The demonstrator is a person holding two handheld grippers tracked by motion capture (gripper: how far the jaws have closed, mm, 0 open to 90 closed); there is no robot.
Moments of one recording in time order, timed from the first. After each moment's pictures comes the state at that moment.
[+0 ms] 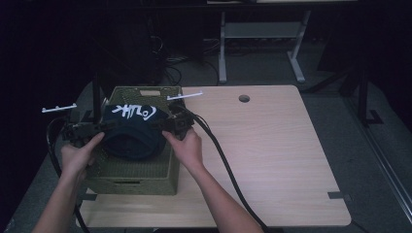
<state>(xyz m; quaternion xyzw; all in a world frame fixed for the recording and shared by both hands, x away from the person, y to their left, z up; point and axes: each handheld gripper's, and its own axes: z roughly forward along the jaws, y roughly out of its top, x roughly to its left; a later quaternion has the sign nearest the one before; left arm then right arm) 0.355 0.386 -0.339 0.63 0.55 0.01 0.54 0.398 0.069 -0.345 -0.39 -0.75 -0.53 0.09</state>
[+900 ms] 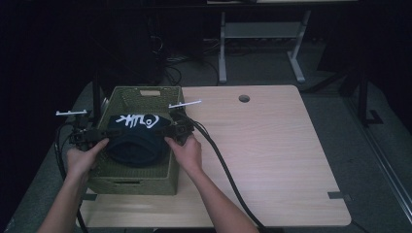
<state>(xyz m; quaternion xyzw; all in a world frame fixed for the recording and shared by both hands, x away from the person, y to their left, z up) 0.369 0.390 -0.371 0.65 0.60 -0.02 0.47 0.408 0.074 -0.384 -0.42 -0.76 -0.49 0.09</state>
